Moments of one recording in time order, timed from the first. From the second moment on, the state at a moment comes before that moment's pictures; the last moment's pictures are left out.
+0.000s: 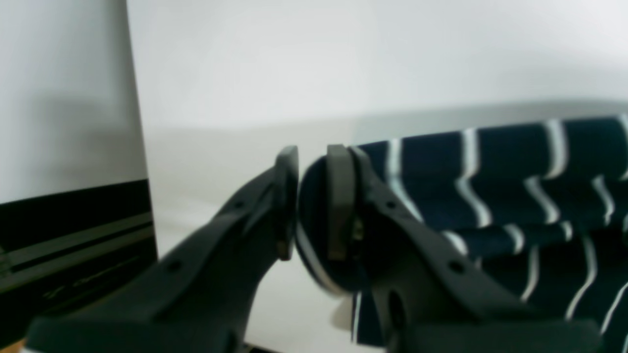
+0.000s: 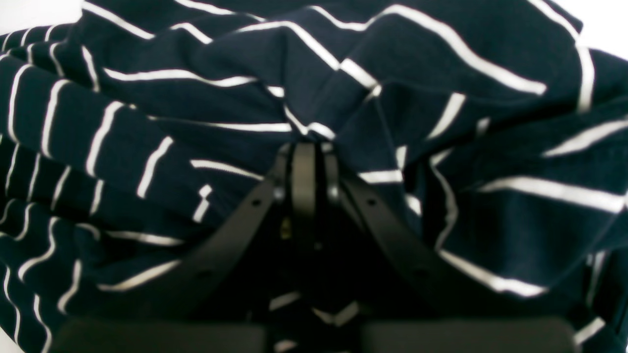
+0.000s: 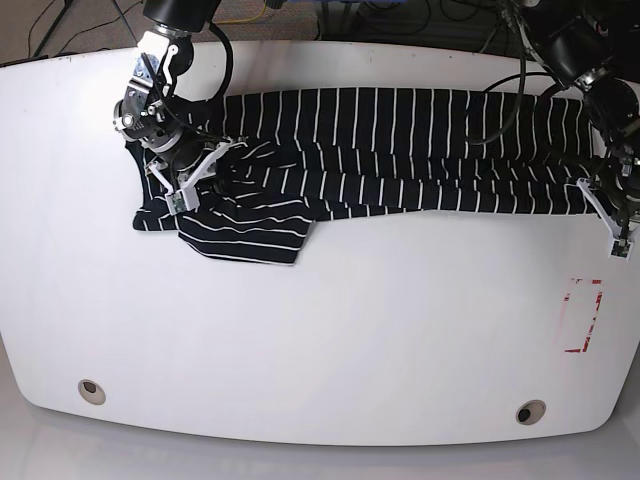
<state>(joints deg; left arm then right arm) -5.2 -15.1 -37.2 99.0 2.6 -42.2 66.9 -7.6 -0.7 24.8 87.1 10.3 41.0 -39.9</state>
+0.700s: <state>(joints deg) -5.0 -15.3 -37.3 99.0 3.1 -42.2 66.9 -7.5 -0.7 24.8 87.1 10.2 41.0 -39.9</state>
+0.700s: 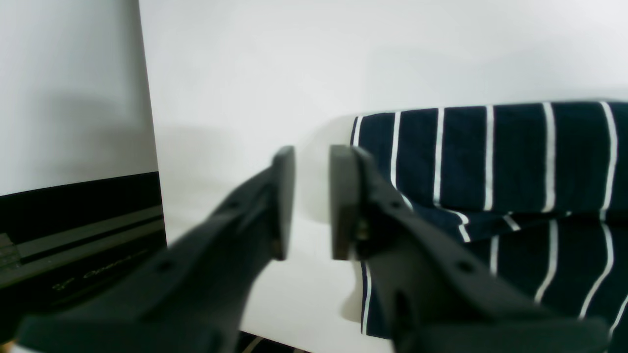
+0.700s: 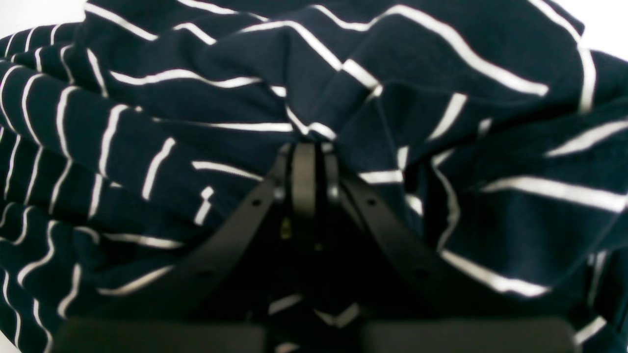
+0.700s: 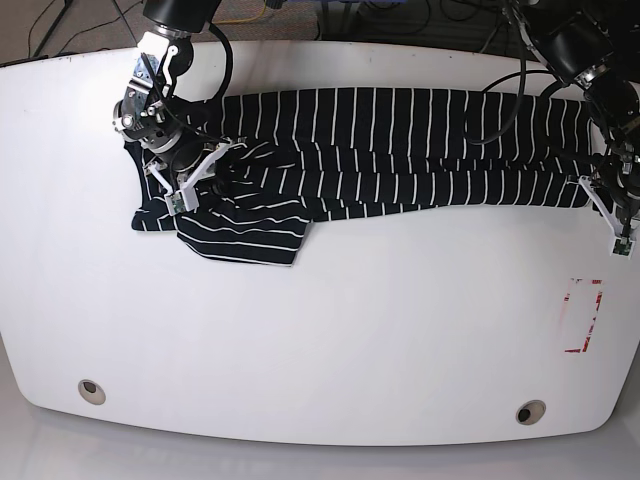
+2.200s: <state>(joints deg) -17.1 -15.4 -44.6 68.0 3.1 -42.0 64.3 -7.4 -0.7 24.7 87.0 10.2 40.9 -39.9</state>
